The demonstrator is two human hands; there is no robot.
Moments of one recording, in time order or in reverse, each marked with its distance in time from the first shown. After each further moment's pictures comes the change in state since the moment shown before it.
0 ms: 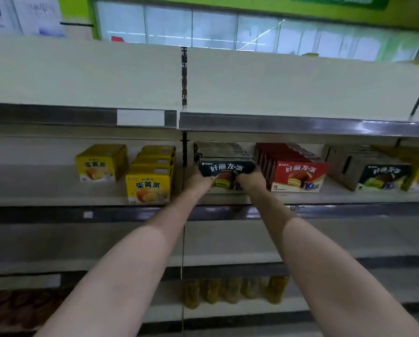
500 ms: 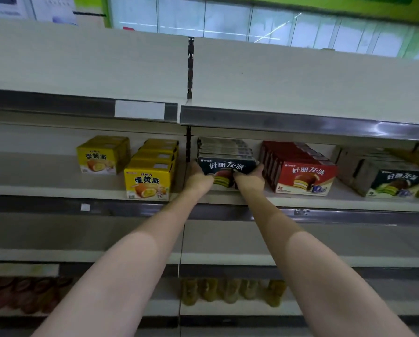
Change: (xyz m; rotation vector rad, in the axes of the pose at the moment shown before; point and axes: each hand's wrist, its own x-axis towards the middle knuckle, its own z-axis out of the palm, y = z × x) left_hand 0.006 -0.006 0.007 -0.030 0.036 -0.039; right_hand 0.010 0.007 0.024 0.132 0.046 -0.023
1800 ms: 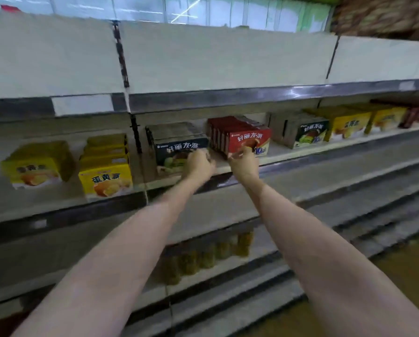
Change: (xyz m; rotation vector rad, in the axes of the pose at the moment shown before) left_hand -0.061 0.037 0.054 0.256 -0.132 0.476; right_hand -0.071 0.014 -0.100 -0.206 0.246 -0.105
